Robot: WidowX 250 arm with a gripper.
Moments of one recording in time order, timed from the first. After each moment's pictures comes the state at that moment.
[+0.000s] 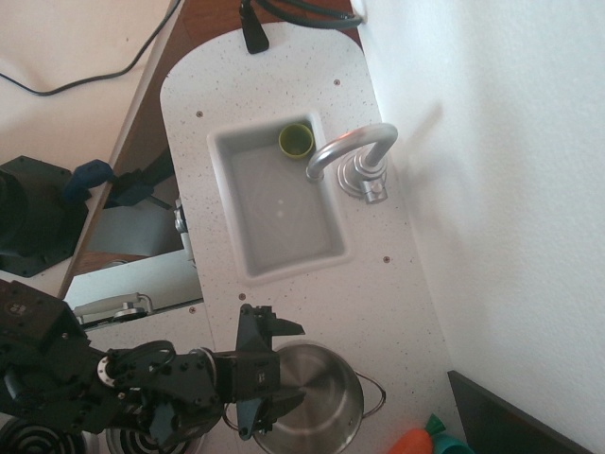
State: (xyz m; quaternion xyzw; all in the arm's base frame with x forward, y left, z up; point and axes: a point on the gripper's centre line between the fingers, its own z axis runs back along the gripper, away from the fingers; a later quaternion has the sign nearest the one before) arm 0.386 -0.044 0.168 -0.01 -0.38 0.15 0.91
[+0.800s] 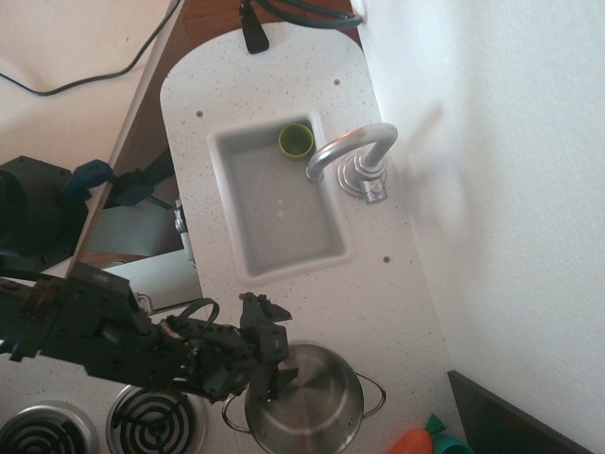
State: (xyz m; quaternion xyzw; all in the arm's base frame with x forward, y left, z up) arm 0.379 -0.041 0.107 -0.07 -0.28 0.22 0.93
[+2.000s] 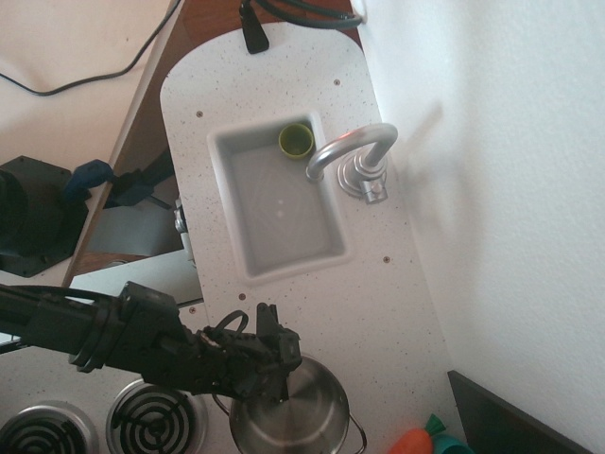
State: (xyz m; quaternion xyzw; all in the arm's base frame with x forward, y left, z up) arm 0.390 -0.052 0.071 -0.06 -0.24 0.22 0.94
